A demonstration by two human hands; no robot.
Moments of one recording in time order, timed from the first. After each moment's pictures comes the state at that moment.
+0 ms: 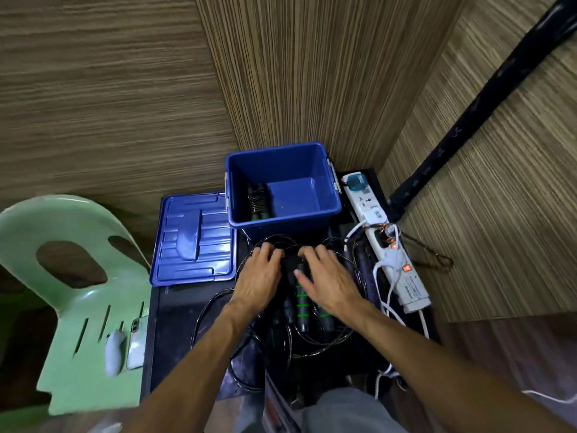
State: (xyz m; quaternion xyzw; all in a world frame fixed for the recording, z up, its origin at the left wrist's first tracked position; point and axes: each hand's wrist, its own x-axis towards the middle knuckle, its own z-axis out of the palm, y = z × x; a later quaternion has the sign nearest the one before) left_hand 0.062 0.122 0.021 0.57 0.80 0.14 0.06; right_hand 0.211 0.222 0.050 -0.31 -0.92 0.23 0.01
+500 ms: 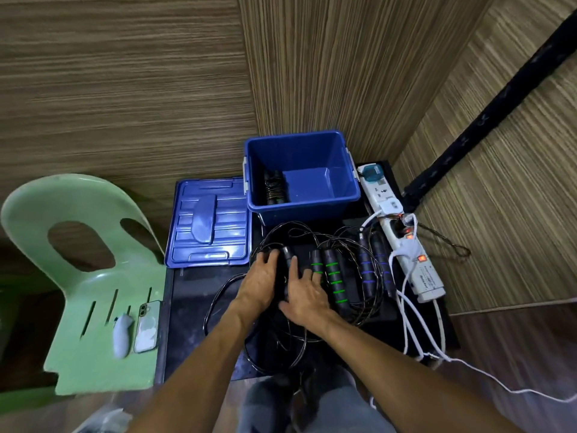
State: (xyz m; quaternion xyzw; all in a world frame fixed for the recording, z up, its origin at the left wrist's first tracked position) left_hand 0.058 0.079 0.004 0.46 0.84 0.13 0.26; right_hand 0.167 0.137 0.027 -0.39 -0.85 0.27 -0.22
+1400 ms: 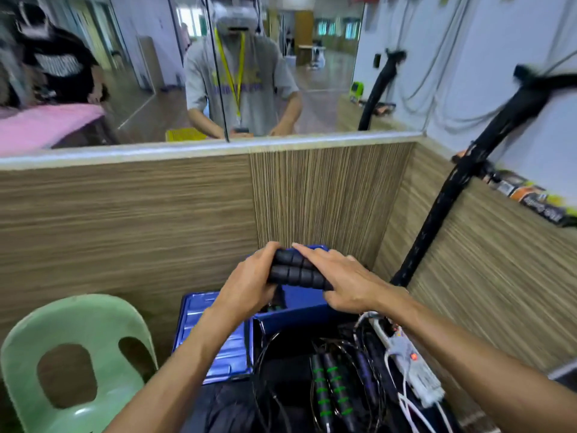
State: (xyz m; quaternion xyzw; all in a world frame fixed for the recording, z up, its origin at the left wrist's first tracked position) left_hand -0.010 0.130 0.237 0.61 0.74 0.30 0.04; right_hand 0.165 0.251 0.264 -0.19 -0.97 0.13 0.01
